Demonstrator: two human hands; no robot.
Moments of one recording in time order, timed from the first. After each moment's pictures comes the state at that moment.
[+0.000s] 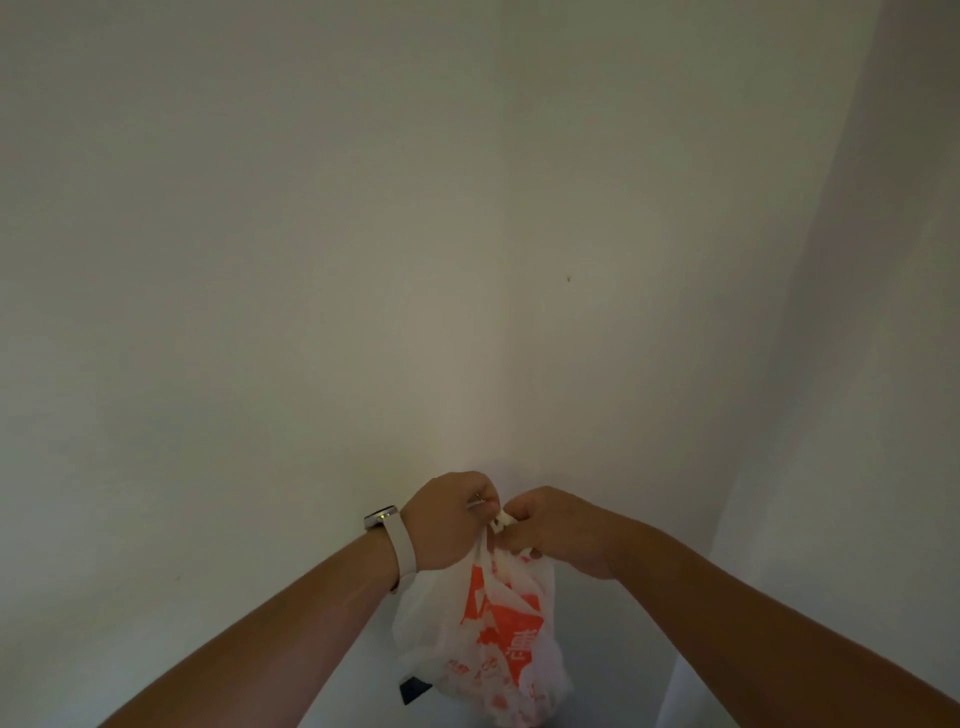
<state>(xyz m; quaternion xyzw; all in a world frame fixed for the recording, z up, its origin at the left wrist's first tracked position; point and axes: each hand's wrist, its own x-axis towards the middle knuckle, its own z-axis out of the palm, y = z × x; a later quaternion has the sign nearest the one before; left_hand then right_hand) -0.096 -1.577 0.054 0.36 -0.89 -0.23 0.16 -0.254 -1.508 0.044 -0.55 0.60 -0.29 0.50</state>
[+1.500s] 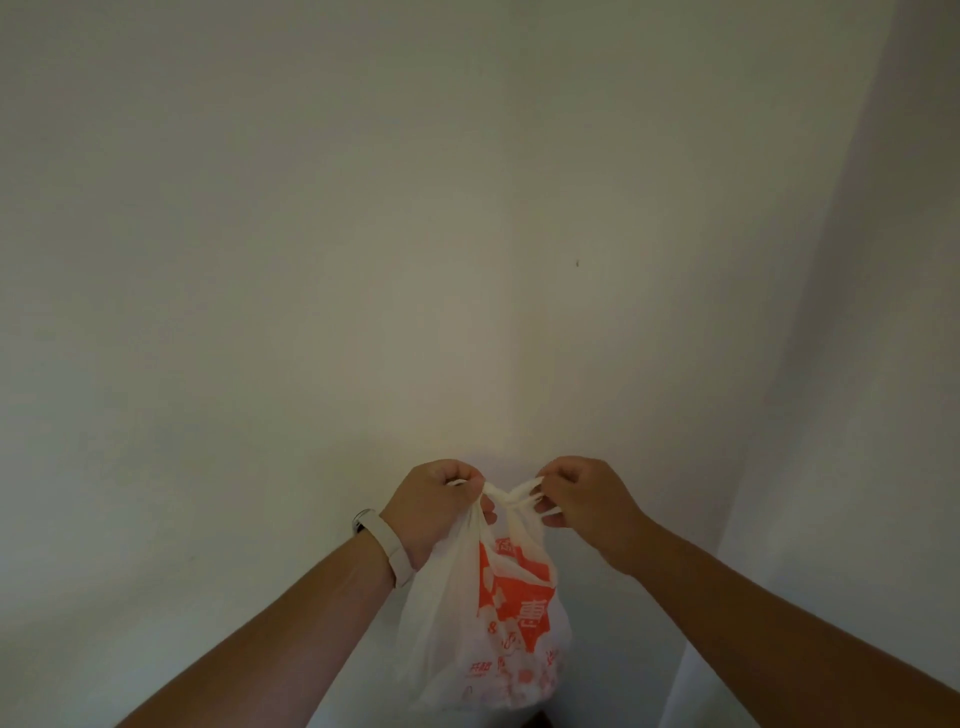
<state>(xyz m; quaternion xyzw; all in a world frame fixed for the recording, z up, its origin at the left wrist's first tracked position) -0.087 -1.564 0.051 0.44 -0.60 -0.58 0.32 -0.269 -1.507 0.025 -0.46 0.65 -0.49 0.35</state>
